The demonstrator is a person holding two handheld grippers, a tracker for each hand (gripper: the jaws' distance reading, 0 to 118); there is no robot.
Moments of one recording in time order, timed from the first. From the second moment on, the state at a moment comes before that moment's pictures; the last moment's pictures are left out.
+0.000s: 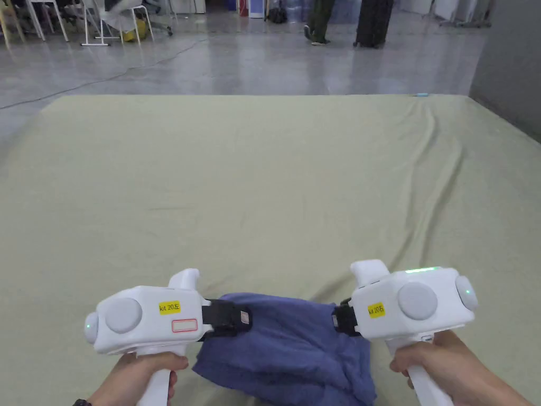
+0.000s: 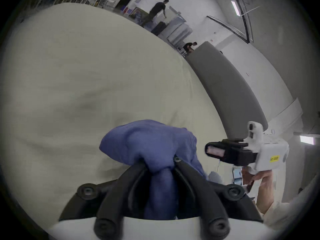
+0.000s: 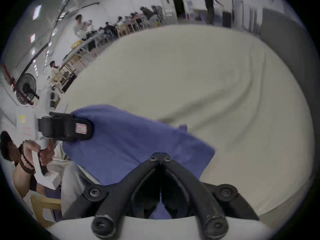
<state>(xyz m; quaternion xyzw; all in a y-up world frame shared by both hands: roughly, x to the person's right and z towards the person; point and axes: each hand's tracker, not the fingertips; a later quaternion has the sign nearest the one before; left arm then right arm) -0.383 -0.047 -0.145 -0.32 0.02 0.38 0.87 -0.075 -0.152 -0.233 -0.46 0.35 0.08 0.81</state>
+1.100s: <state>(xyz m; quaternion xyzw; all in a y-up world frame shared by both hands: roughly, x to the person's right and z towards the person) -0.511 0.049 -0.007 -0.17 0.26 0.22 0.93 -0.324 -0.078 -0.180 -0.25 0.47 0.09 0.84</state>
